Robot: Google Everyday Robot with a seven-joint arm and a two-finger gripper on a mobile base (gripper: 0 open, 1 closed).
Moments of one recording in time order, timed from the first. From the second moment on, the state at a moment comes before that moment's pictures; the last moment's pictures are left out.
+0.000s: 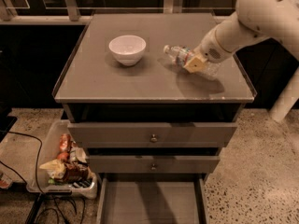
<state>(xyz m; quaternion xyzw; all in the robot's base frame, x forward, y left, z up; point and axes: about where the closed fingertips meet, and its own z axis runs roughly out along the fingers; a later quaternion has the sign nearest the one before) 0.673 -0.158 0.862 -0.48 0.81 0.06 0.32</state>
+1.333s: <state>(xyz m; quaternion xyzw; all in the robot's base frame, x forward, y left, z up) 0.535 -0.220 0.919 -0.44 0.81 0.11 0.37</state>
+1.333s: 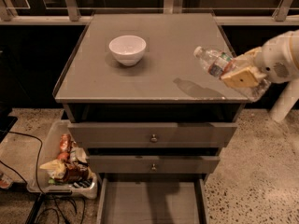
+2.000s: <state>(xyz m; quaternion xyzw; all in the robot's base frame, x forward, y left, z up) 0.445 -0.194 0.889 -0.43 0.82 0.17 0.34</state>
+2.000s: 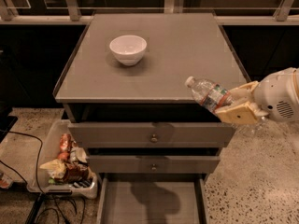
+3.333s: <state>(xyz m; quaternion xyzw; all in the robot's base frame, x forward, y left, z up) 0.394 -0.129 0.800 -0.46 0.79 0.19 0.35</state>
